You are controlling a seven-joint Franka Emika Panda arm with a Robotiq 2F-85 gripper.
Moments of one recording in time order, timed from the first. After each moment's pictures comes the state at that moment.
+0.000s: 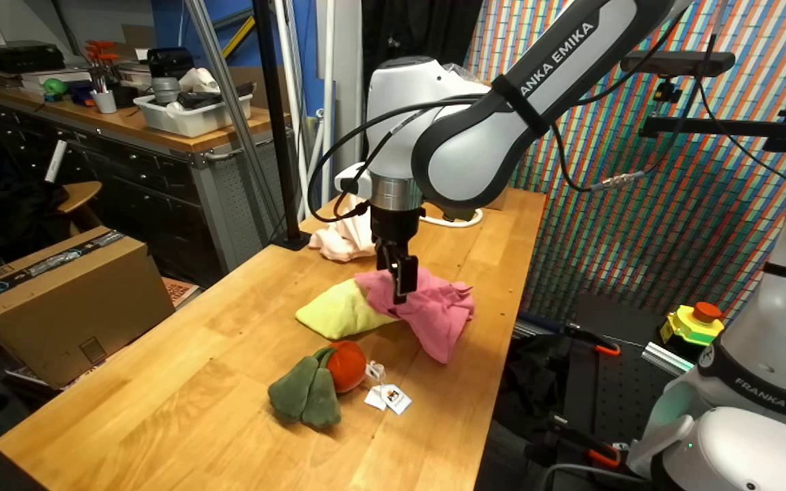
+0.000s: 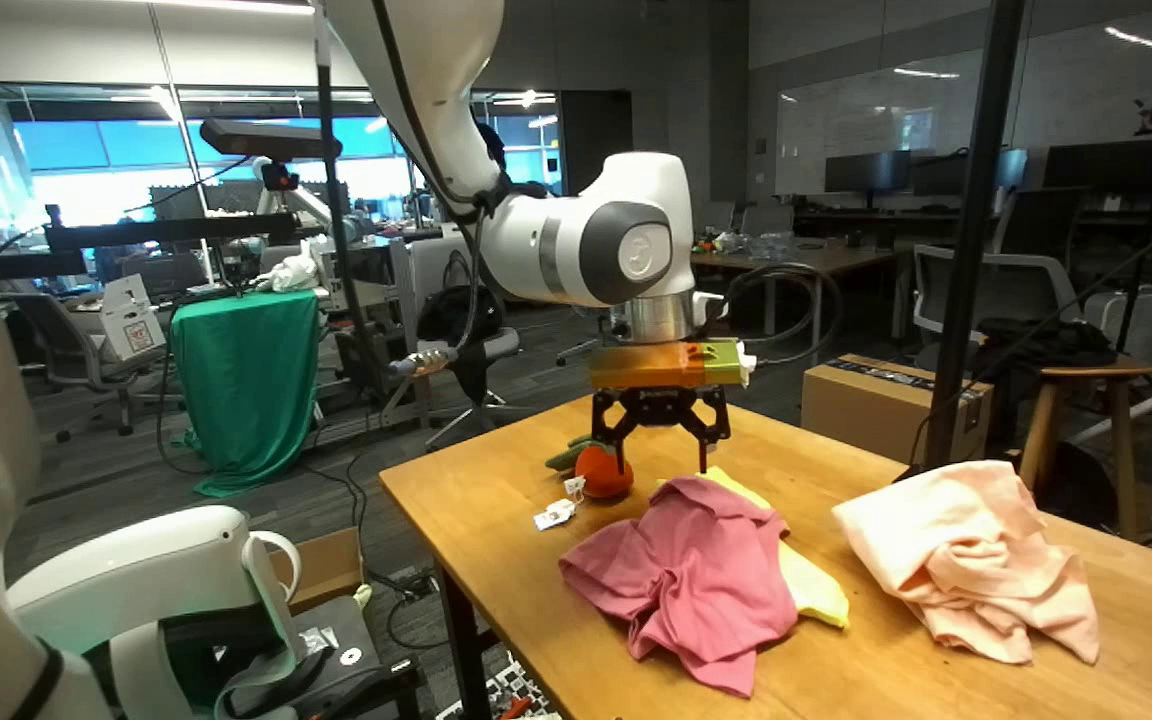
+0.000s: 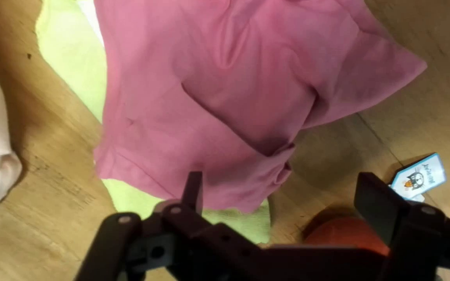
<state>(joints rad) 0.06 0.17 0.15 -2.30 -0.09 2.51 -0.61</state>
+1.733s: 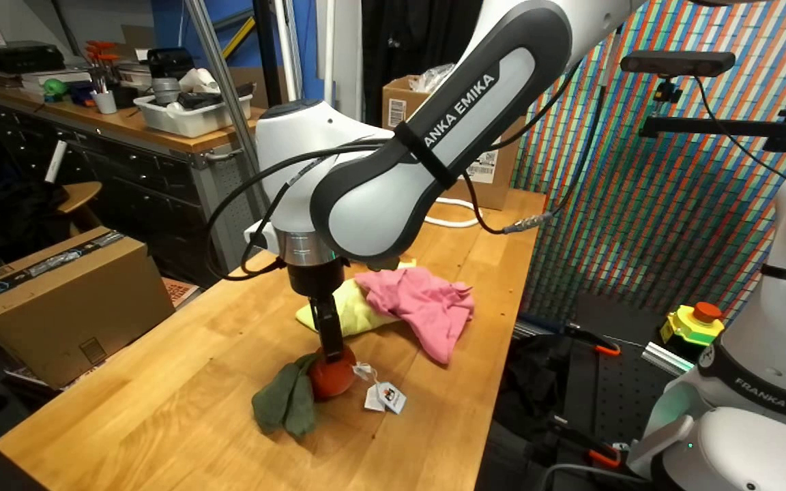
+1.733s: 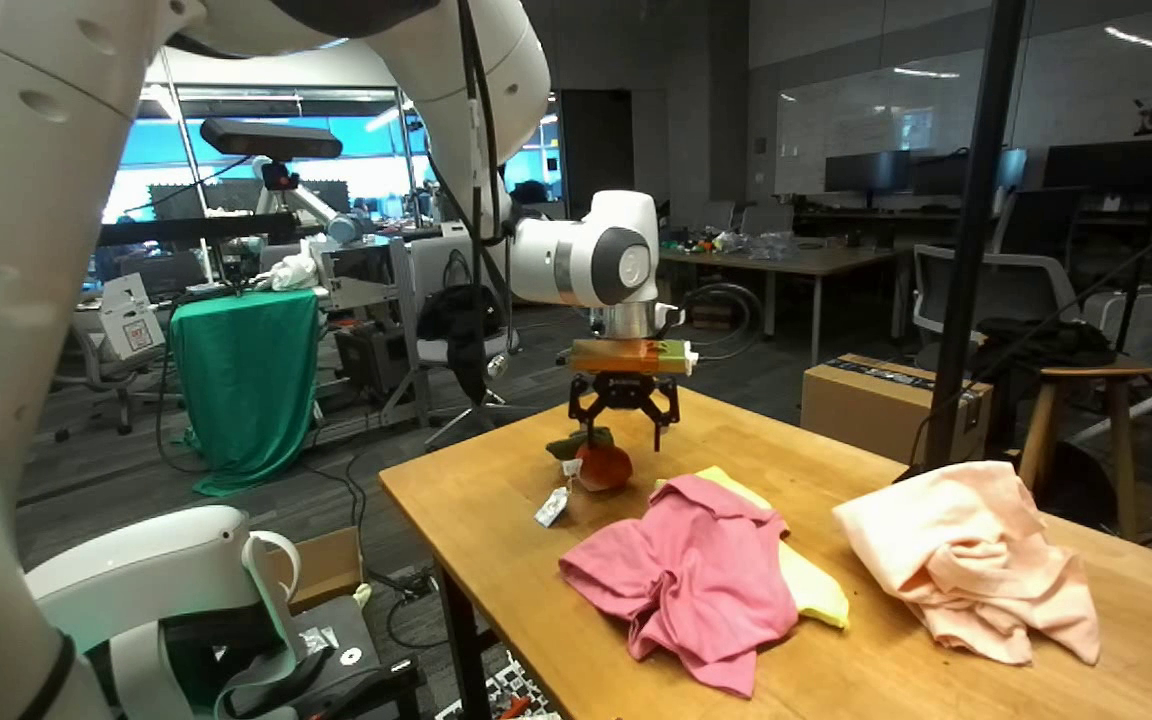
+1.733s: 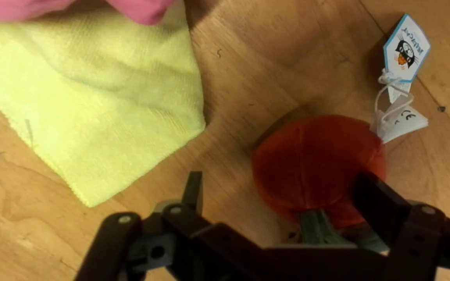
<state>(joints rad) 0.19 0.46 0.21 -1.94 -0.13 2.36 -0.41</state>
